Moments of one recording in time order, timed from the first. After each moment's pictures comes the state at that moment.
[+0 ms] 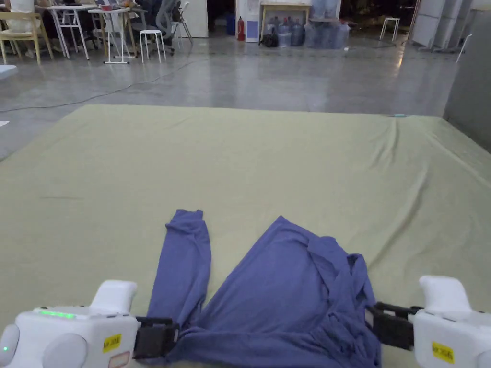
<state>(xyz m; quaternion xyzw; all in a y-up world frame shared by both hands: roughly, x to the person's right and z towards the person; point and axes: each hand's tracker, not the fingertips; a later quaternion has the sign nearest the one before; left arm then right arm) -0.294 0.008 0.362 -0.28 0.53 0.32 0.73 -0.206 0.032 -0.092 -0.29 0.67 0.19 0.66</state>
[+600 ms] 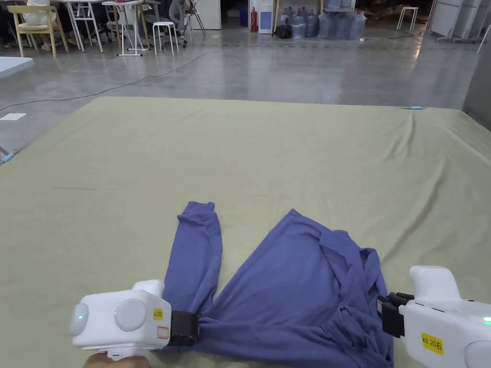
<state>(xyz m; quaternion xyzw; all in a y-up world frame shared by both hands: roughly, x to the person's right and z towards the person) -0.346 -0.069 0.326 -0.34 0.54 0.43 0.64 -0.221 0.022 -0.066 -0.29 0.68 0.21 0.63</state>
